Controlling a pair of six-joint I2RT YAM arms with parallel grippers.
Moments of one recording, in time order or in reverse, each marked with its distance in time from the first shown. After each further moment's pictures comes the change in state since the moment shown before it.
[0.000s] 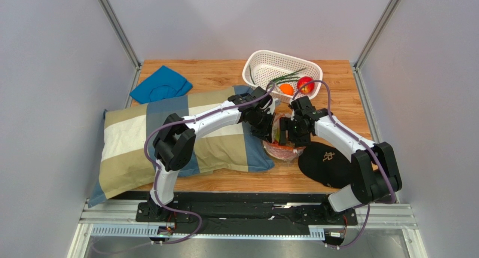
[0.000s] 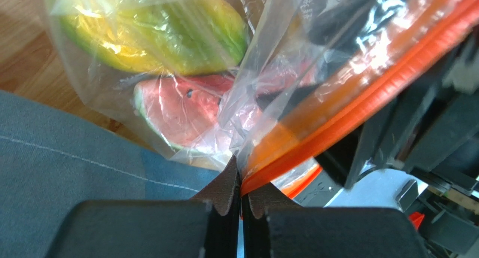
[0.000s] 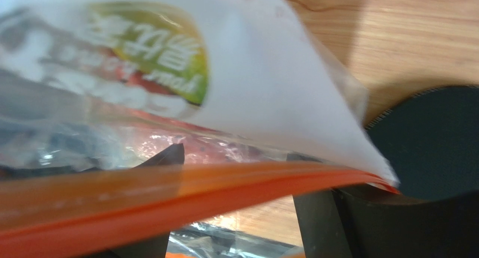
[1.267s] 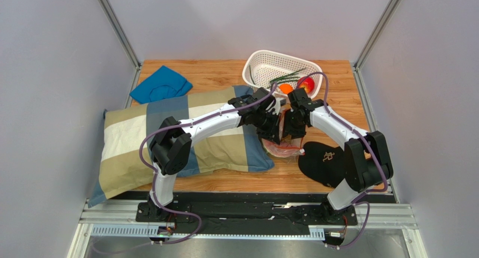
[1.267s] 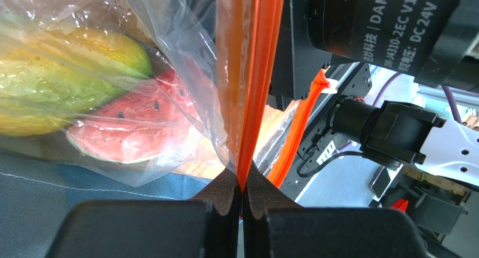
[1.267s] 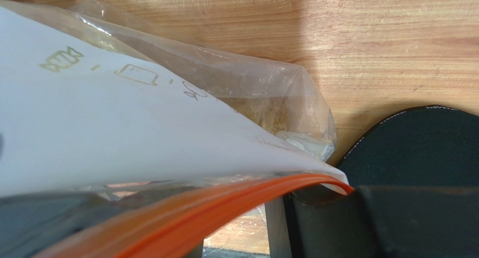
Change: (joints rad) left arm -0.046 -0.055 -0.029 0.090 0.070 -0.064; right arm -0.003 0.119 0.140 -0.025 0.116 0.112
